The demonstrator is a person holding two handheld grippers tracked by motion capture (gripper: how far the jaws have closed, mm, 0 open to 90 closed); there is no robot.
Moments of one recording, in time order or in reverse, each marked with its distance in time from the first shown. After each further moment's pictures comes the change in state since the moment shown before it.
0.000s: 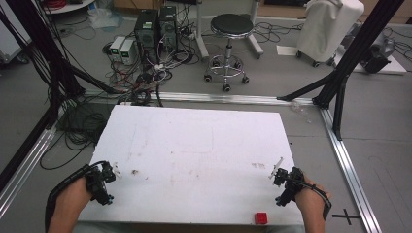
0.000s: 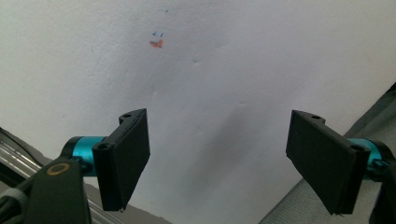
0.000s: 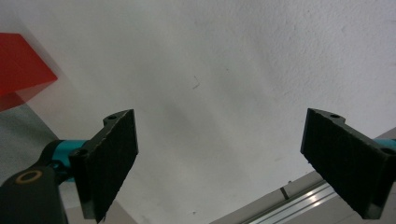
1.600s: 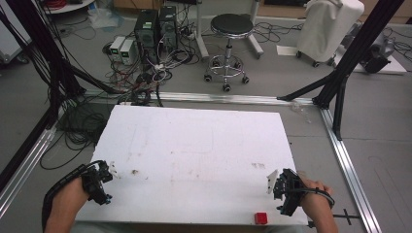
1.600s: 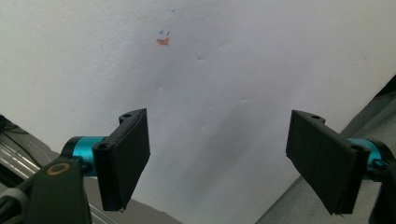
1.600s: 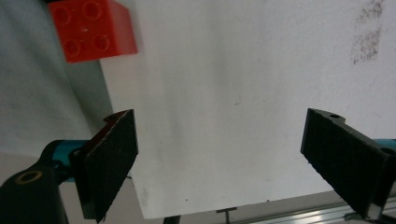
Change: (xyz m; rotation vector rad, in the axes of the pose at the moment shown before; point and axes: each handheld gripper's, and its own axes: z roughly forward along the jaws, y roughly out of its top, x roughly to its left) left arm 0.002 -0.007 -0.007 -0.029 0.008 -0.013; right arm 0.033 0.003 -0.031 -0.044 -0.008 -0.414
